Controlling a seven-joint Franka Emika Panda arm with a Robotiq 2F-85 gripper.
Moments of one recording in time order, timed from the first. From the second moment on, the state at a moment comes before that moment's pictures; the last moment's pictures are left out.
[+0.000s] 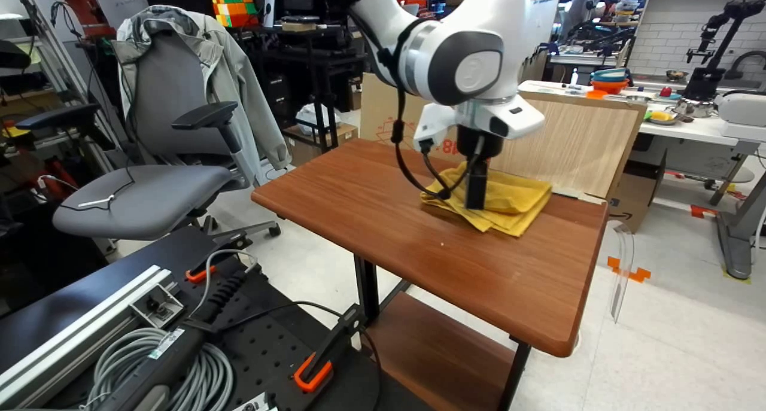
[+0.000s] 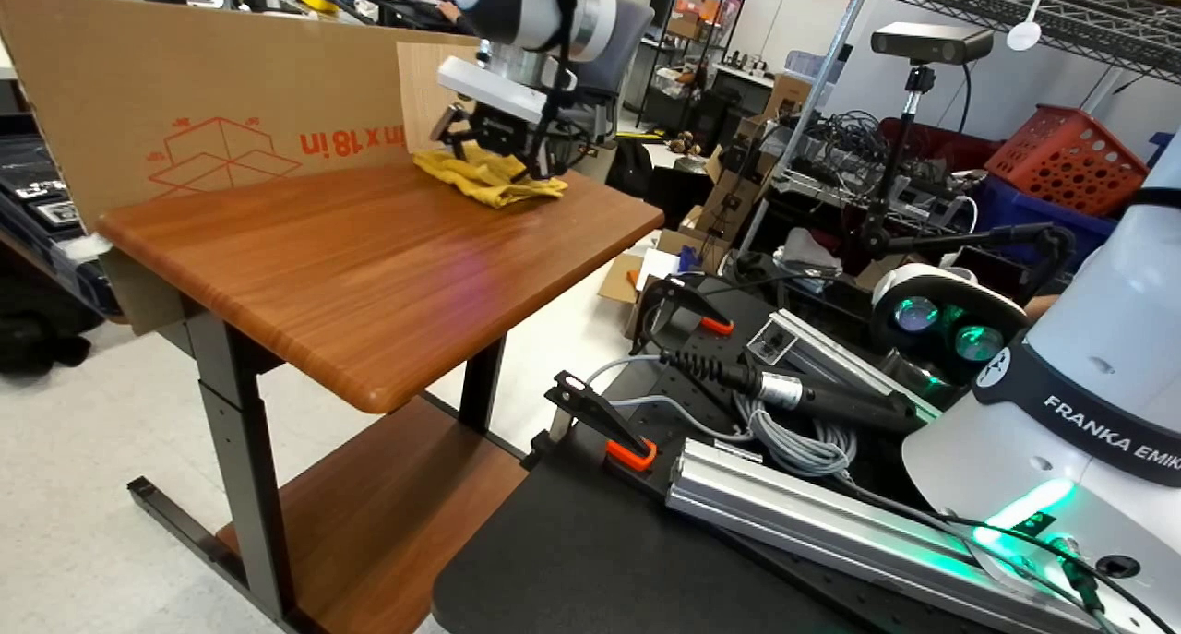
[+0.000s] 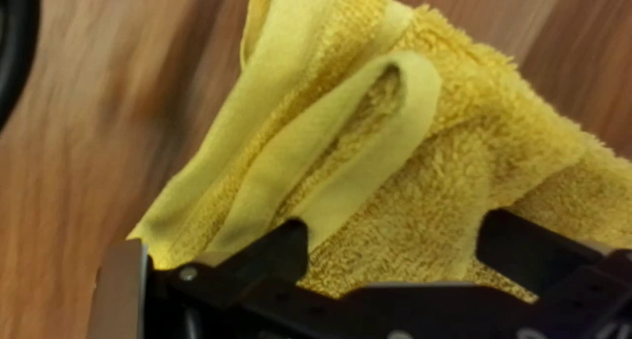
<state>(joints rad) -0.06 0.81 -0.15 -1.66 0.24 2.53 0.77</state>
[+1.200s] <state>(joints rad) 0.05 0.52 -0.09 -2.20 0.24 2.57 0.46</state>
